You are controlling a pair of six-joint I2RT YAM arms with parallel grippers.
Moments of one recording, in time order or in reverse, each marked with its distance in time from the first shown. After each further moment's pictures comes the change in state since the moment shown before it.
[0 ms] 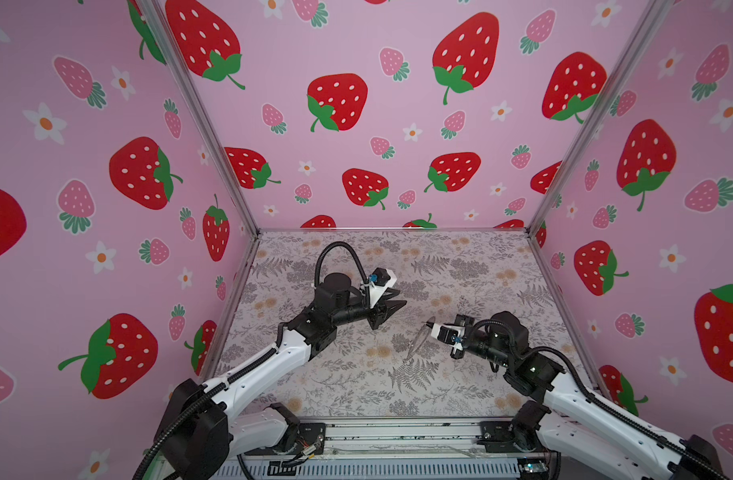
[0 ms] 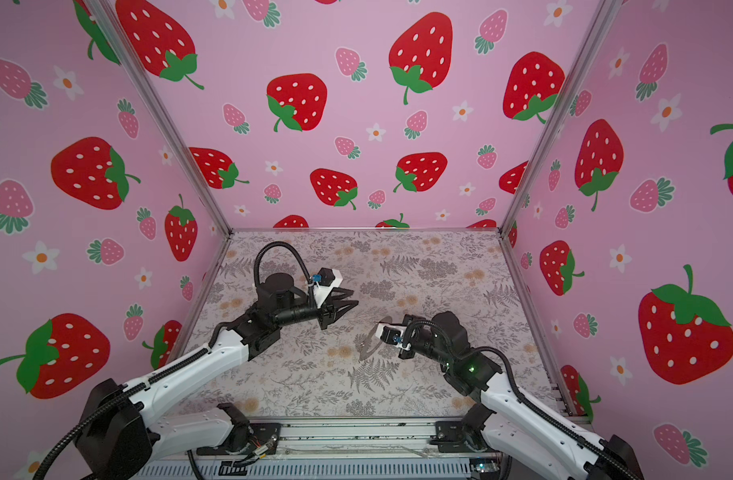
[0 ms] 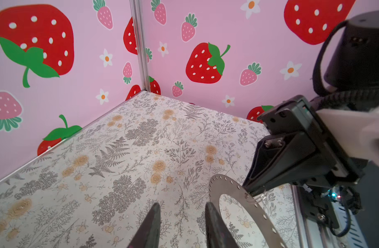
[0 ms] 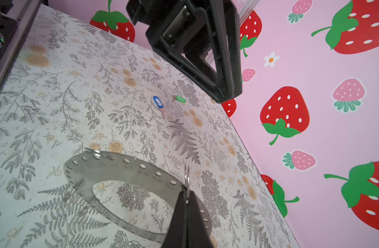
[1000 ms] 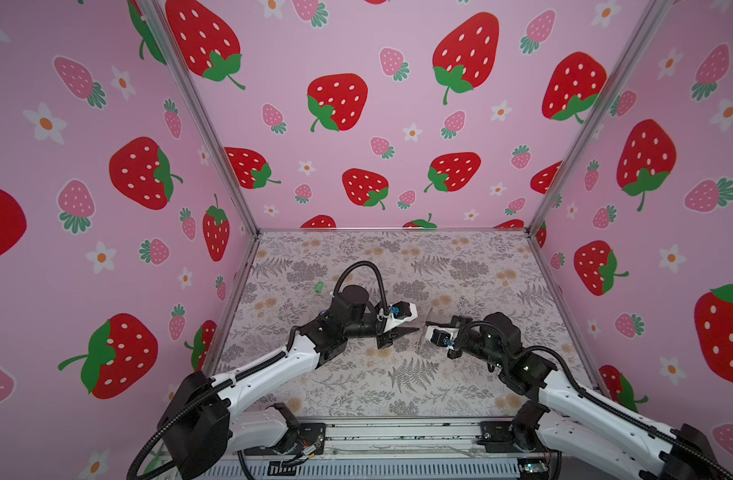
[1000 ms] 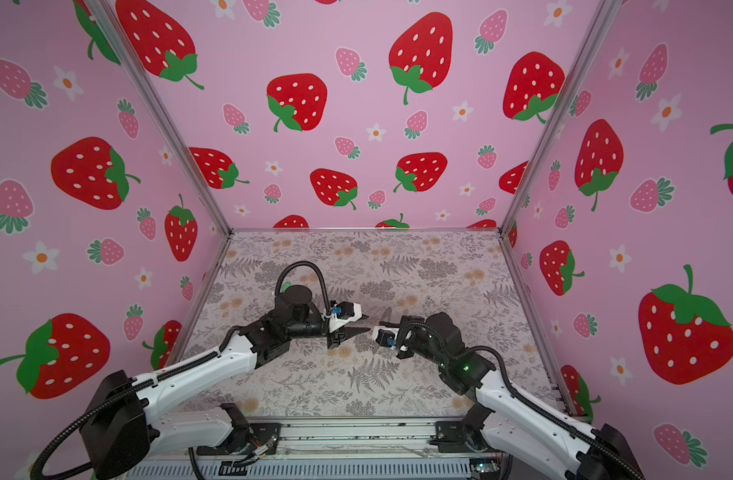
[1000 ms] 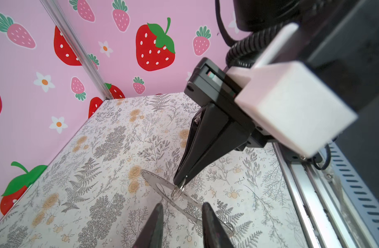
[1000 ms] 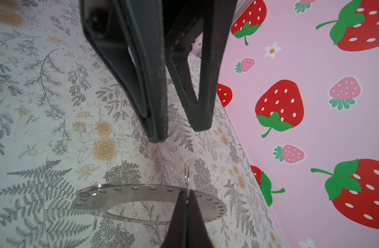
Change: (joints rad) left arm -0.149 0.013 -0.044 -0.034 0.023 0.389; right arm 0.014 0.051 -0.008 0.016 0.067 -0.071
